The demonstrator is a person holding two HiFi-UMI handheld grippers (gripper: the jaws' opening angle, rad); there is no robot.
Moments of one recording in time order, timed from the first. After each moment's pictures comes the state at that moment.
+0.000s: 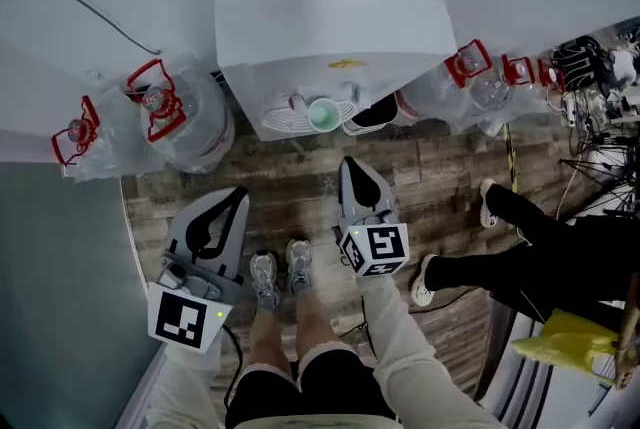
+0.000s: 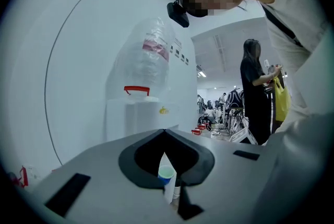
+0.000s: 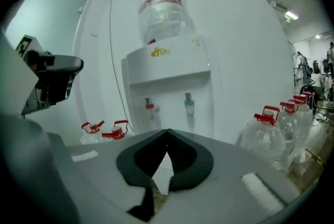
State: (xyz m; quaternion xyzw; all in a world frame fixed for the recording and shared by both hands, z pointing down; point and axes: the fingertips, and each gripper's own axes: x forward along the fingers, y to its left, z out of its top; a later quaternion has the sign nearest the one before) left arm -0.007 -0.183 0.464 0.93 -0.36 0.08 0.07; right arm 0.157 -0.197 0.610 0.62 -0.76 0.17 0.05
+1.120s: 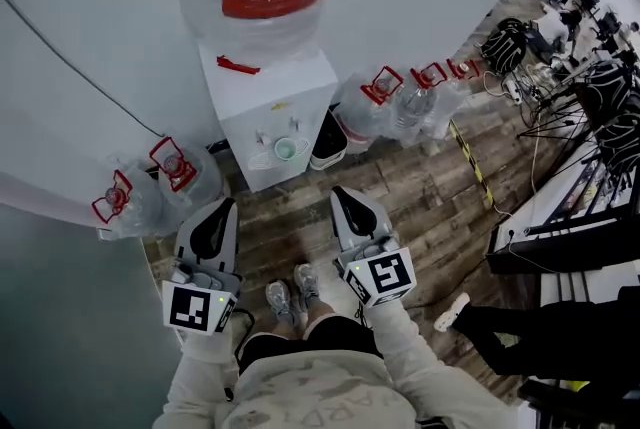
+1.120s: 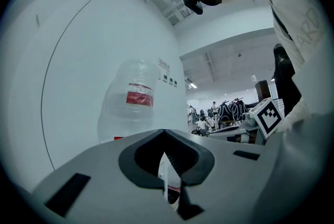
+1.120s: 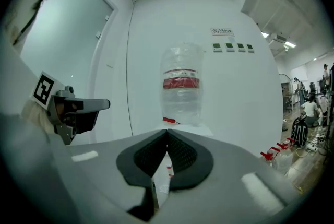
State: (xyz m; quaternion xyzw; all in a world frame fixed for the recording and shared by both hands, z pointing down) left arm -0.032 -0.096 0.244 0.95 -0.31 0.01 0.00; right arm 0.123 -0.054 0.292 0.65 -0.76 0.05 0.01
